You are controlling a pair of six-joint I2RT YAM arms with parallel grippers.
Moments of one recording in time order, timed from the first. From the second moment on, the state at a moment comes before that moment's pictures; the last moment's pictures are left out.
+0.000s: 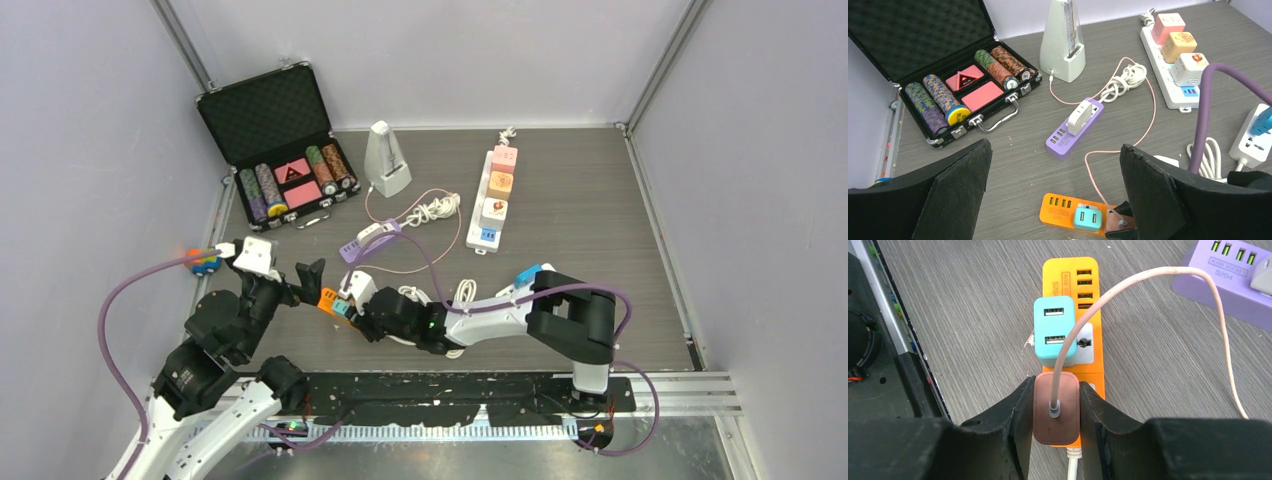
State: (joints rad) left arm -0.67 0.30 0.79 -0.58 -0.39 -0.01; right arm 1.30 1.86 1.02 0.34 0.19 0.14
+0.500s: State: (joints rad) left arm -0.67 0.32 0.86 -0.66 -0.41 -0.15; right arm 1.32 1.85 1.01 0.24 0.32 0.14
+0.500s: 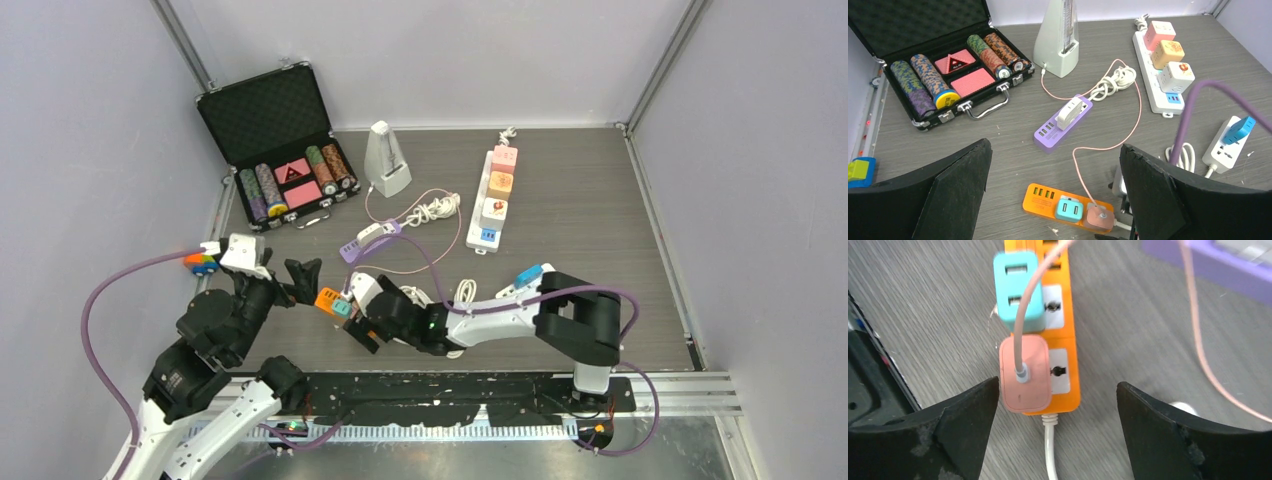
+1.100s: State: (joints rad) left arm -0.67 0.15 0.93 -0.86 -0.50 -0.38; right arm 1.32 0.92 1.16 -0.39 0.66 0.22
